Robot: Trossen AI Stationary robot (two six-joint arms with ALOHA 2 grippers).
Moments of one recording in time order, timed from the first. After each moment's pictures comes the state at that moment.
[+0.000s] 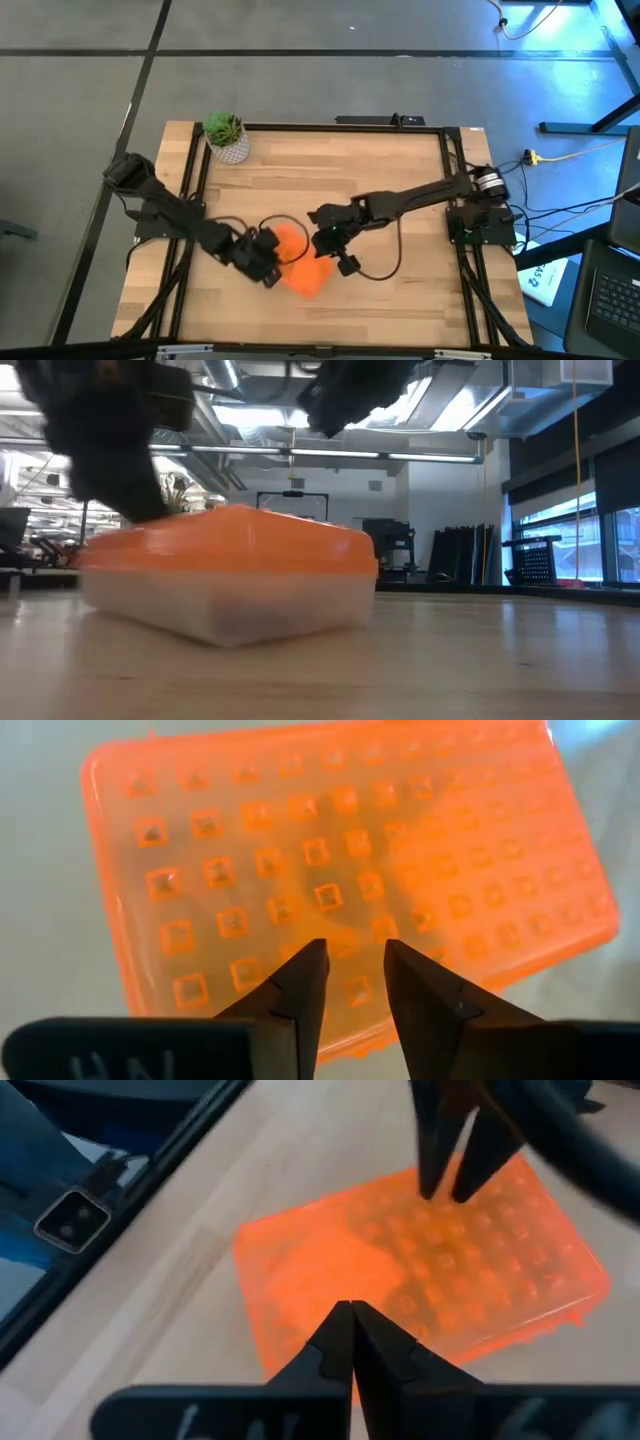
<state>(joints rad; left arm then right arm) -0.54 1.50 0.80 -0.39 -0.38 -1.15 0.18 1.86 1.46 -0.46 -0.28 -0.24</state>
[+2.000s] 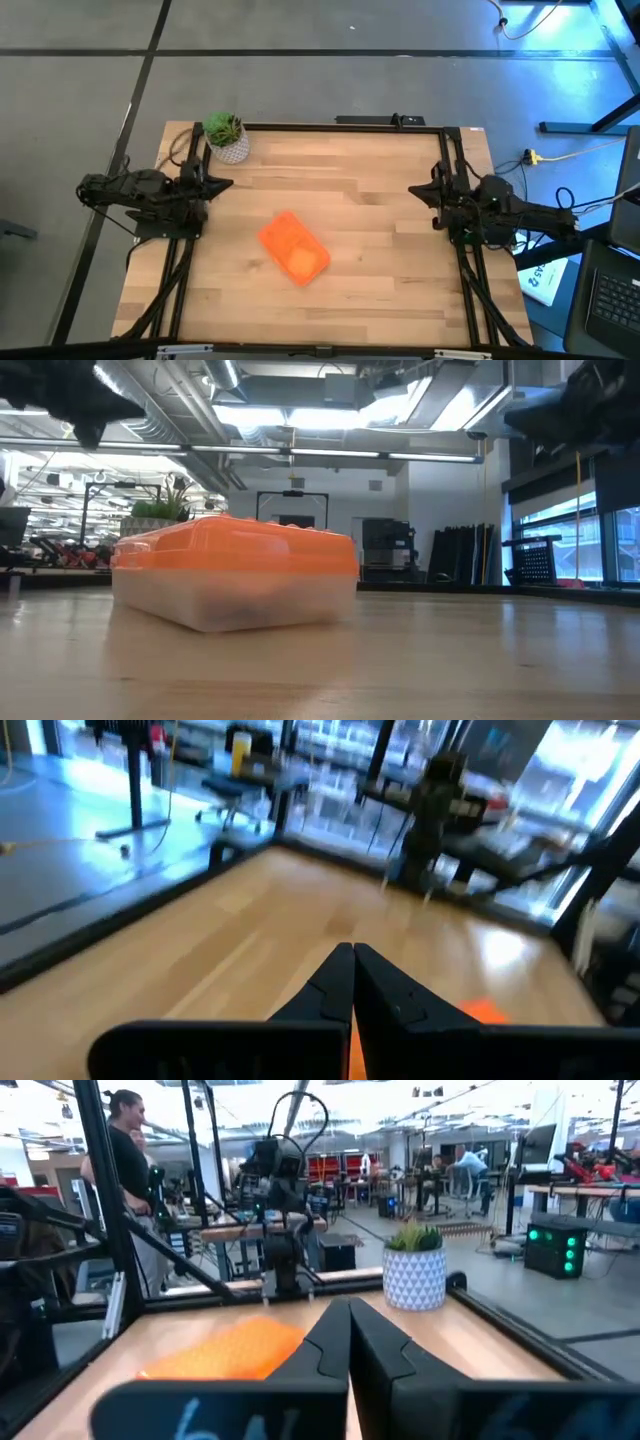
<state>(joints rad) -0.19 0.00 0.38 -0.49 -0.48 -0.31 -0.15 0.00 0.12 0.02 -0.04 0.10</state>
